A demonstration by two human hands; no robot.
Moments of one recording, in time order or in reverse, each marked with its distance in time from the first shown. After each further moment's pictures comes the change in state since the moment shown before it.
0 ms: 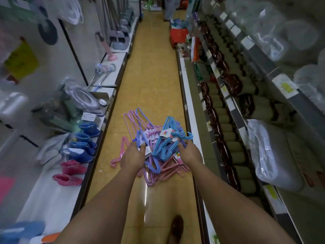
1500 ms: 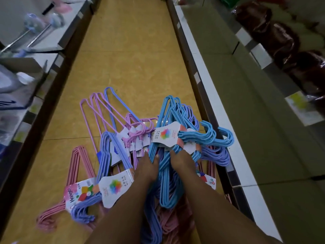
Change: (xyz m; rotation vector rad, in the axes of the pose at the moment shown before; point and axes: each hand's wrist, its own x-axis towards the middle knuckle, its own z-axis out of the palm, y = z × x) left_hand 0.497 -0.153 0.510 -0.031 -0.343 -0.033; right_hand 0.527 0.175 0.376 -0.005 -0.125 0.319
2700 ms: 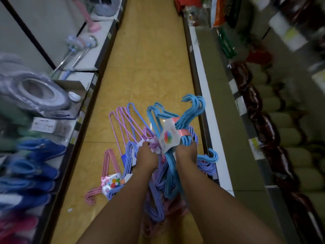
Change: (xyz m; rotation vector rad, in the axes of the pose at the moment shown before) left_hand -0.163 0.145 -0.202 -0.204 0.184 -0.019; right_hand -0.186 -0.143 -0.159 0.592 0.186 0.169
